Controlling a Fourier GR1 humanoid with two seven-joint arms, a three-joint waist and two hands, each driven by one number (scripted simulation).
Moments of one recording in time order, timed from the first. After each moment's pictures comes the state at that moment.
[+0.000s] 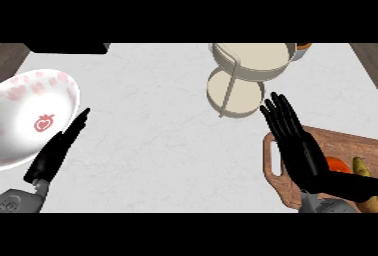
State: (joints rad) left arm -0.12 0.57 -0.29 -1.35 0.09 0.12 0.11; right arm -0.07 -0.22 0.26 -1.67 -0.38 -0.02 -0.18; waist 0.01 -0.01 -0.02
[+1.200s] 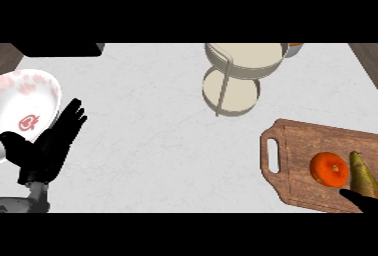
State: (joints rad) left arm -0.06 0.43 -0.12 -1.53 0.33 0.12 0.13; right arm 0.31 -0.68 -0.03 -1.94 0.21 -0.30 0.06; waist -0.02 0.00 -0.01
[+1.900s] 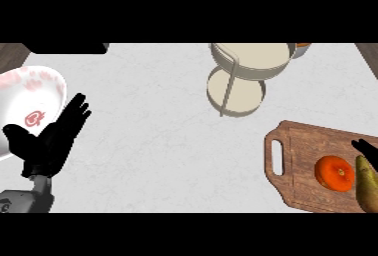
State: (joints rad) left arm -0.10 0.41 -0.11 -1.52 0.31 0.10 0.15; right arm 0.27 -0.91 0.13 -2.28 0.29 0.13 0.76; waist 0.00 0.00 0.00
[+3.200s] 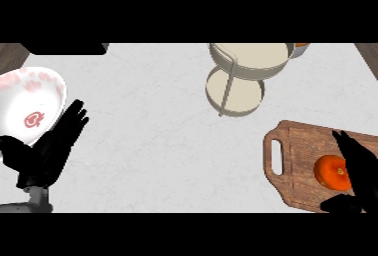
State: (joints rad) left arm -0.02 0.32 -0.03 -1.62 0.22 0.03 0.21; right arm 0.13 -0.57 0.19 -1.80 0.75 0.09 0.61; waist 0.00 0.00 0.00
